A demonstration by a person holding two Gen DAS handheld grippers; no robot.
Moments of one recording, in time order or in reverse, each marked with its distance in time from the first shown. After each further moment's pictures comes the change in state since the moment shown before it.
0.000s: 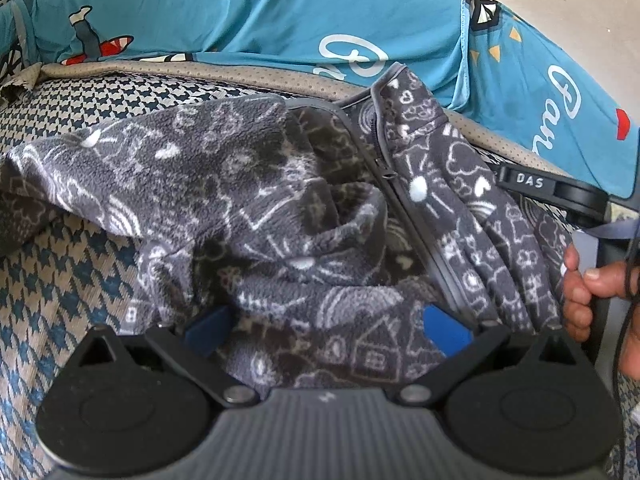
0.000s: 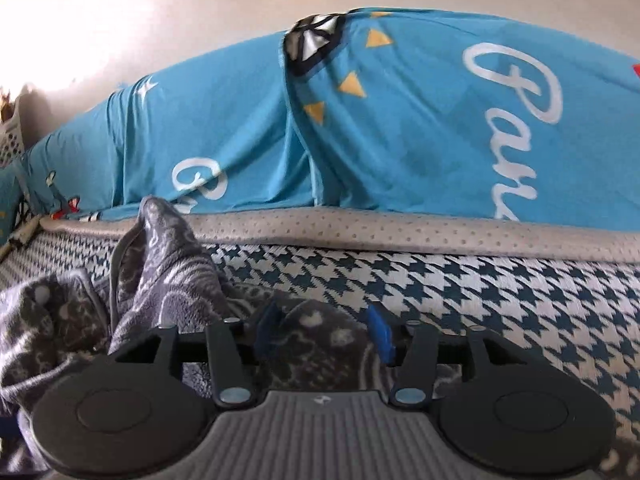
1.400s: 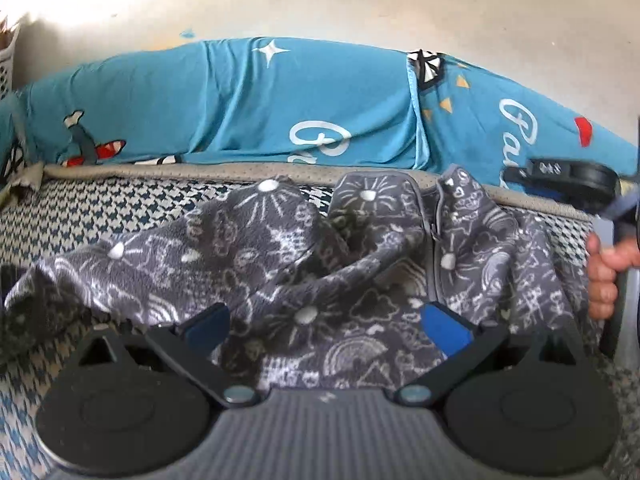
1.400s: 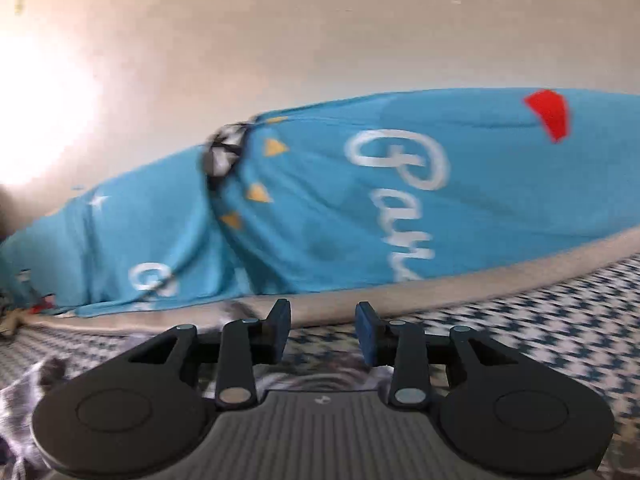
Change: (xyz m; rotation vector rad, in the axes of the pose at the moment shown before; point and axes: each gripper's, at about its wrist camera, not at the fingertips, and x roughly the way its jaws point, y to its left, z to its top) left arm -0.031 -0.007 -0.015 0.174 -0.238 0.024; right arm -0.050 -0.045 0.015 0.184 -0.194 -0.058
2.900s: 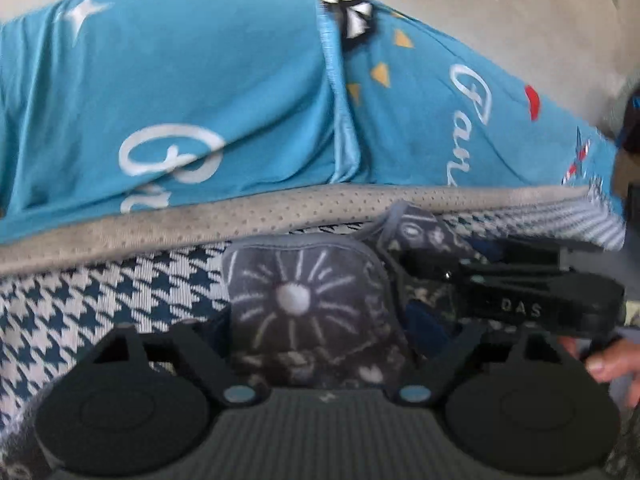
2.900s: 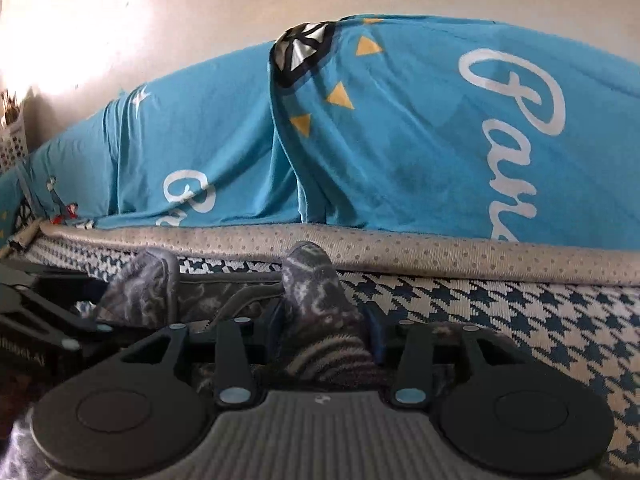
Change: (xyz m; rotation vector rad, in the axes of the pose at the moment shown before) left arm 0.148 -0.015 0.068 0.191 0.106 -0.380; right arm 0.056 0.023 -0.028 -0.184 0.158 0.085
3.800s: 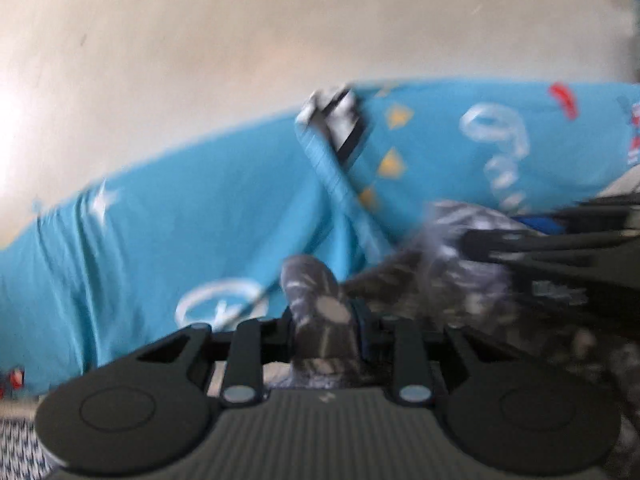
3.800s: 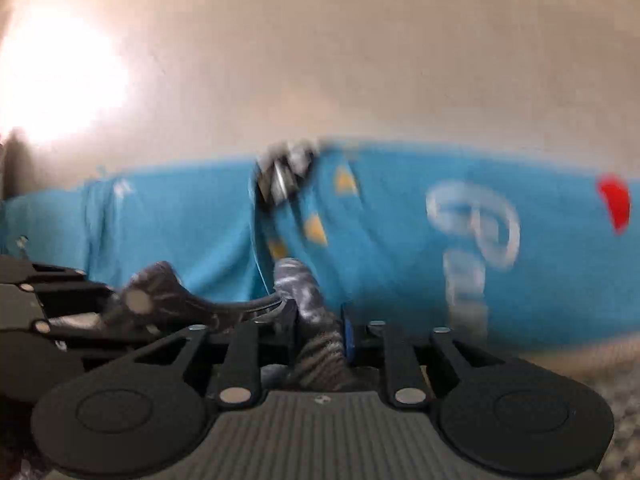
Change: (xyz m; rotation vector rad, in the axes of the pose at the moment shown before) left arm 0.018 -0.046 0.029 0.232 -0.211 0.382; right arm -0.017 0.012 0.025 0.005 -0.251 -0.136
